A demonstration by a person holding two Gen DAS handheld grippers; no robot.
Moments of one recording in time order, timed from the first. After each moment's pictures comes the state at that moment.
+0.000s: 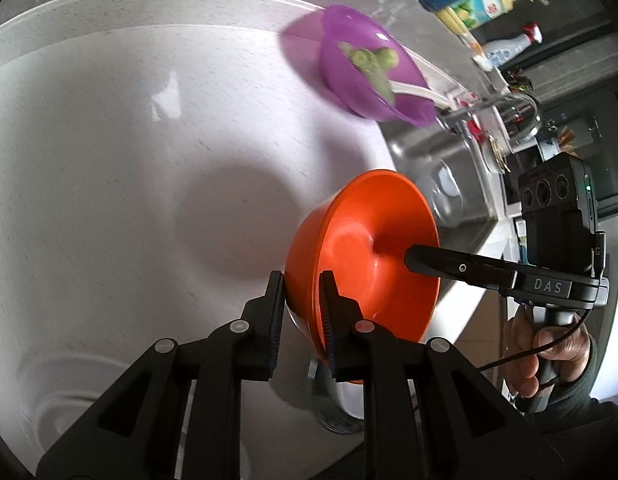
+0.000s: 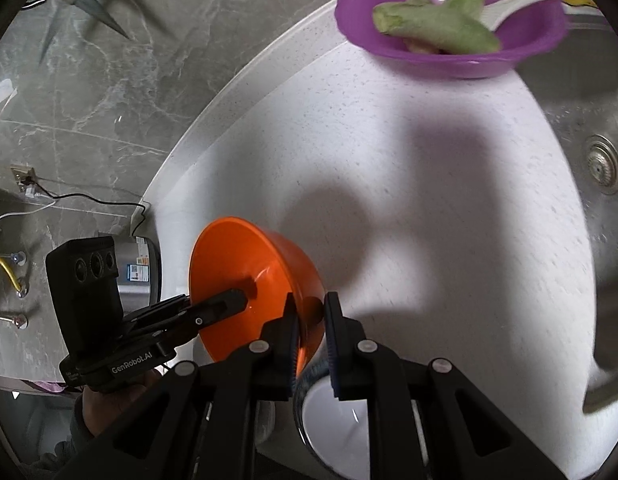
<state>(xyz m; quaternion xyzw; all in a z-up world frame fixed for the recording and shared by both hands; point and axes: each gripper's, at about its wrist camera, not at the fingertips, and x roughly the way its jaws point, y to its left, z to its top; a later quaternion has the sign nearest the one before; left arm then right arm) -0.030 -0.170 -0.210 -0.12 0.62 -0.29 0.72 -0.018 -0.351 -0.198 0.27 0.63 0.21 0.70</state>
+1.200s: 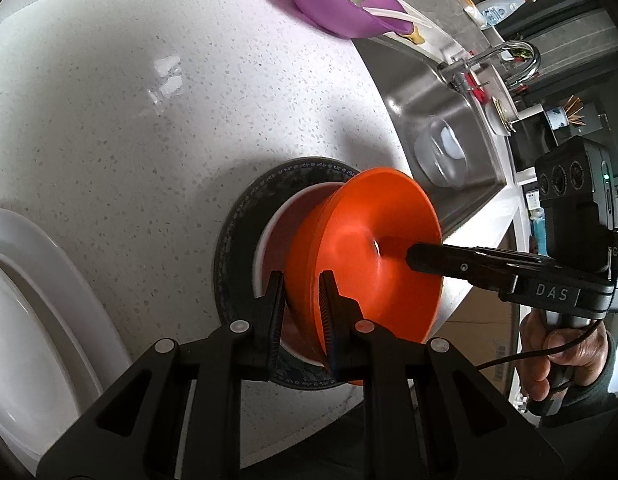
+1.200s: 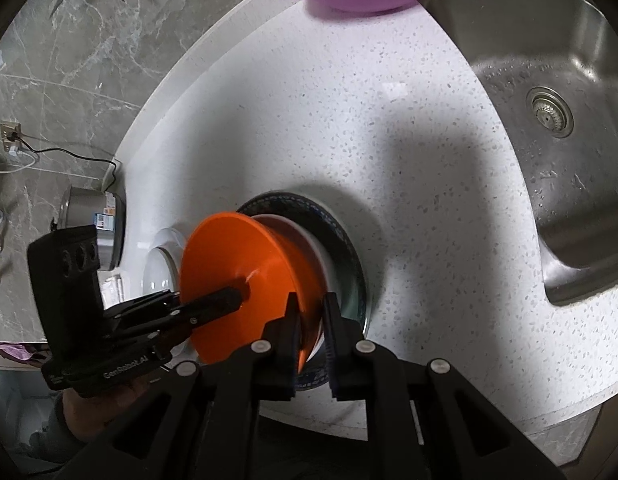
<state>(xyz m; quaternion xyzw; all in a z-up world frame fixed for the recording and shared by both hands) -0.163 -0.193 -0.242 -0.09 0.63 -0.28 0.72 -0.113 -0.383 -0.212 0.21 0.66 0.18 0.70</state>
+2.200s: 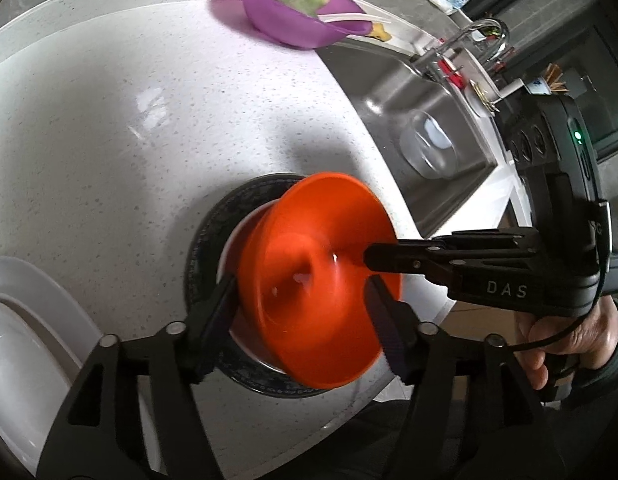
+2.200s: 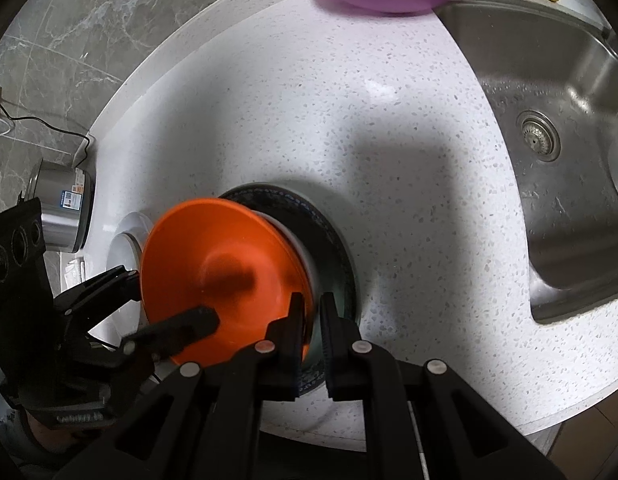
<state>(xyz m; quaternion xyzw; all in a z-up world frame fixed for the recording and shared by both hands) -0.163 -0.229 -0.222 -0.04 0.60 -0.31 0.74 -0.112 -0.362 -0.213 0.15 0.67 0.15 0.71</state>
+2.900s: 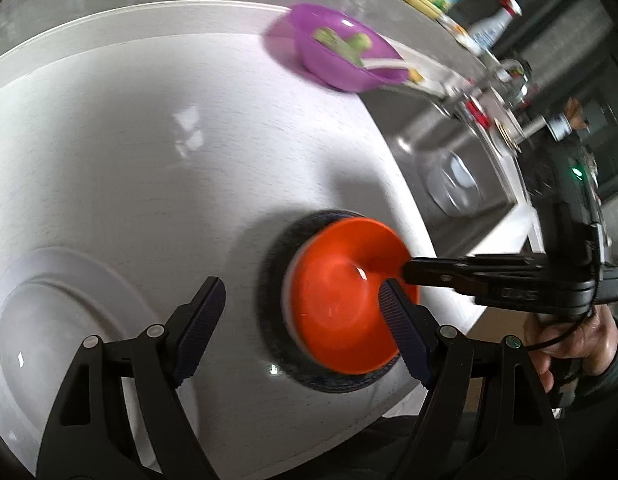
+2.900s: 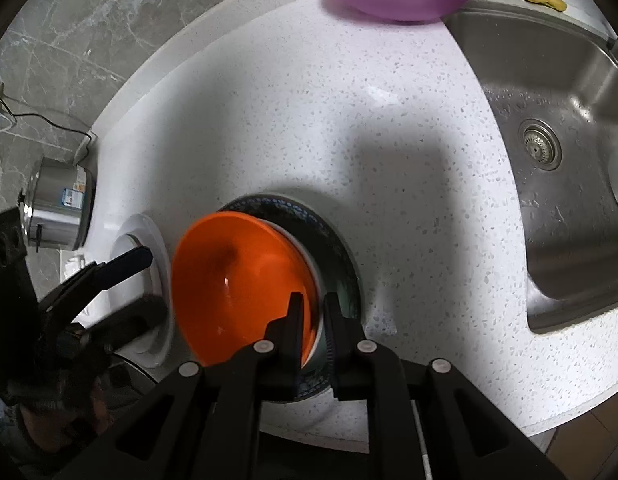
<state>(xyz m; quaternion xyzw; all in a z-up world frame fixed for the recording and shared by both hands) -0.159 -0.180 -0.197 -0.07 0.56 -0.24 0.79 -0.102 -0.361 -0.205 0.14 0.66 0.16 0.71</state>
